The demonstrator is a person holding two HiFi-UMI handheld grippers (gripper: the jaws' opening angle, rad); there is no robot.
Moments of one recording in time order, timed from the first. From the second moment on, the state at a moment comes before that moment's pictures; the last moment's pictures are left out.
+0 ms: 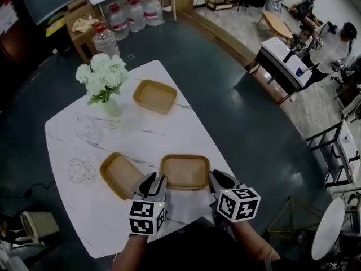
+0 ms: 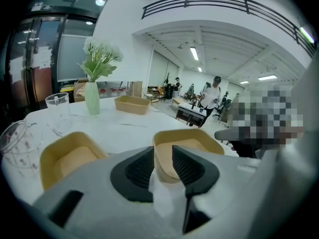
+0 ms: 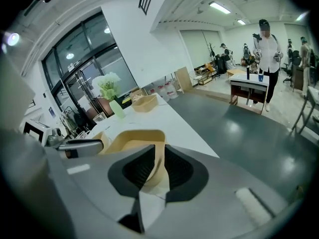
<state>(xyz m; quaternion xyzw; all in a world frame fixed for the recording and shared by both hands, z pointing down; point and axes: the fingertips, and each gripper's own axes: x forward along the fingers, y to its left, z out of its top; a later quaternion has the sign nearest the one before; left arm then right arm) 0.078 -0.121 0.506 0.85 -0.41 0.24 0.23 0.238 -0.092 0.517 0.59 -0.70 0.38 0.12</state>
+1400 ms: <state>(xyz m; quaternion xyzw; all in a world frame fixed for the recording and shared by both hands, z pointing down) 0.087 -0.119 0.509 0.84 -0.42 0.24 0.25 0.248 -0.112 0.537 0.56 -0.70 0.42 0.15</state>
